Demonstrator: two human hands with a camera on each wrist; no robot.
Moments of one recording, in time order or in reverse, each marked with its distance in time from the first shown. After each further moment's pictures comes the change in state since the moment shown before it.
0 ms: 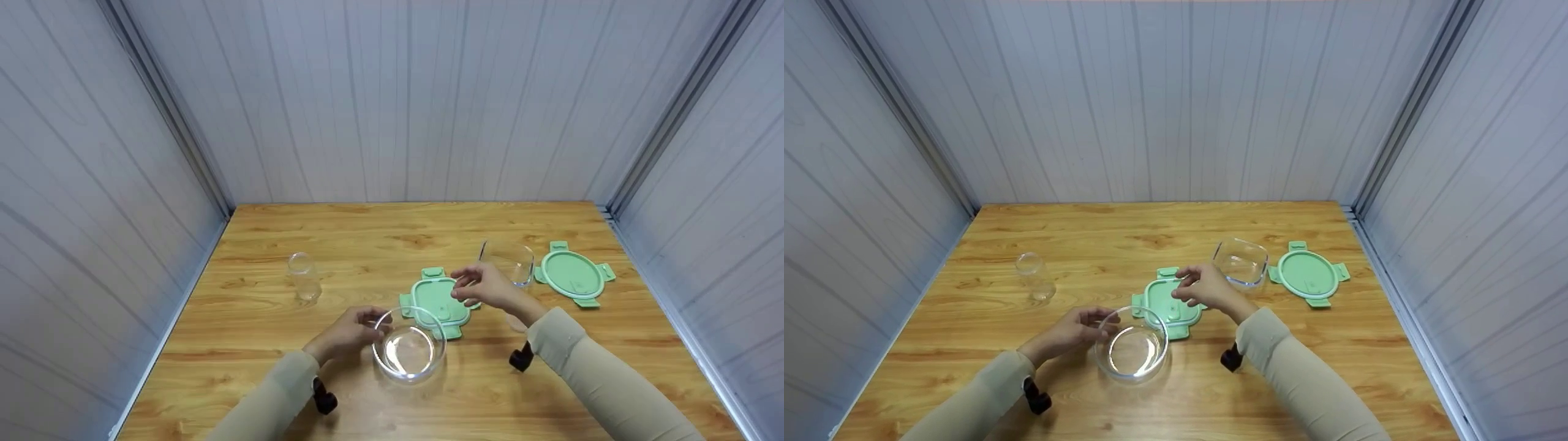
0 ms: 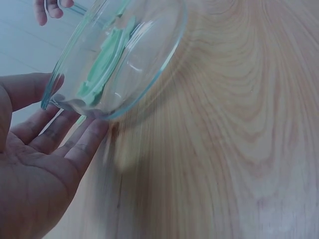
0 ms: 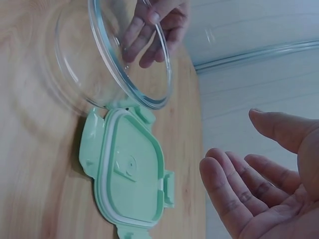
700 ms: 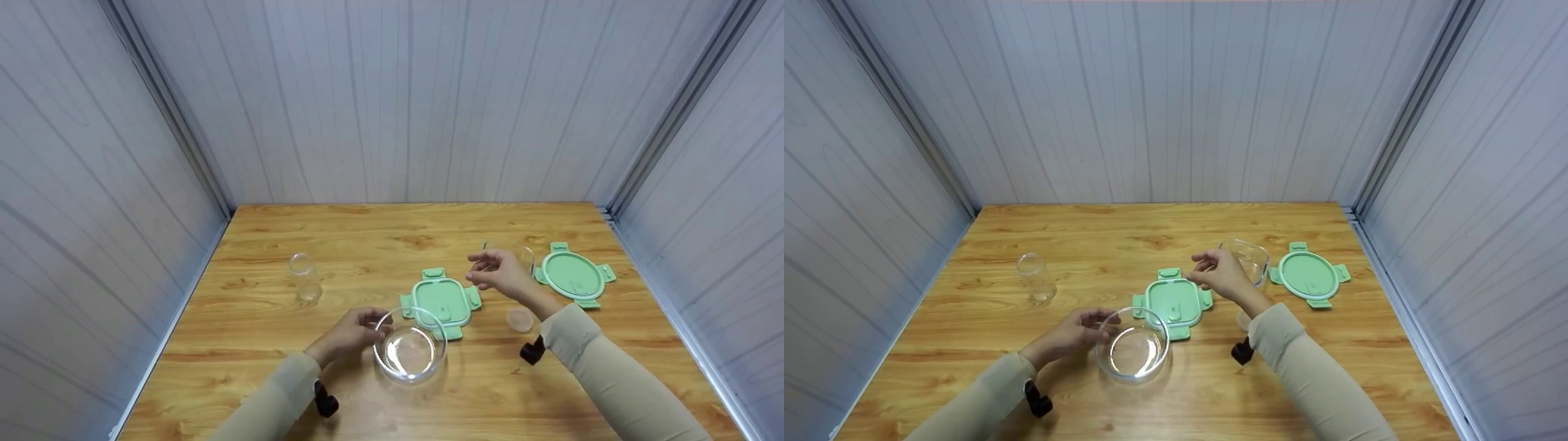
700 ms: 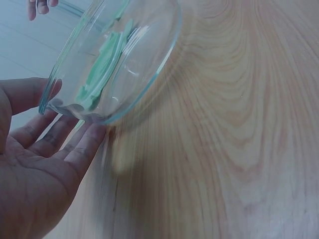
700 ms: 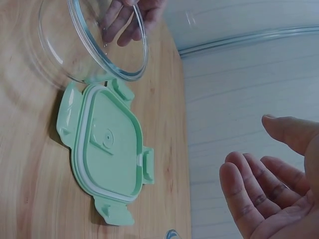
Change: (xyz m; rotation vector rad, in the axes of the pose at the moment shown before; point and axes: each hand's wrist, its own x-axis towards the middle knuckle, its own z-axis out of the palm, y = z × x) left_hand -0.001 0.000 0.002 0.015 0.026 -0.008; right_hand -0.005 -0.006 -0.026 -0.021 0.161 -0.063
